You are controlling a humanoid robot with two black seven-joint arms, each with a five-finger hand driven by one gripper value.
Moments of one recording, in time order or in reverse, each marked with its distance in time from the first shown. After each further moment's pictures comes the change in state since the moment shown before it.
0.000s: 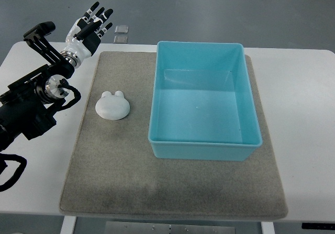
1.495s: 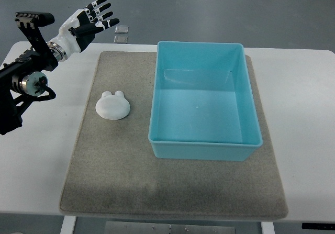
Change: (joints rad) left arm 0.008 0.260 0.019 -0.312 0.392 -0.027 0.007; right arm 0.000 0.000 0.000 0.000 0.000 0.000 0.000
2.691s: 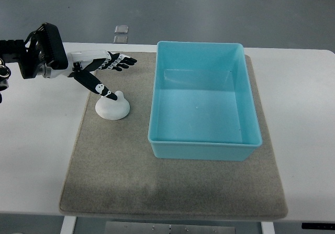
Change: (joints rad) left arm -0.072 0.292 0.177 -0.386 0.828 -0.174 -0.006; right arm 0.000 0.000 0.000 0.000 0.000 0.000 0.000
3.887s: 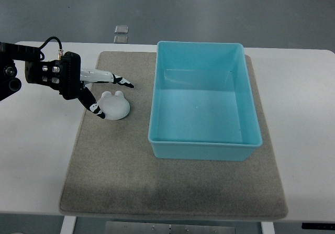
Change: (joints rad) left arm -0.005 -0.013 0.001 -0.056 0.425 0.015 0.000; right arm 0.000 0.000 0.000 0.000 0.000 0.000 0.000
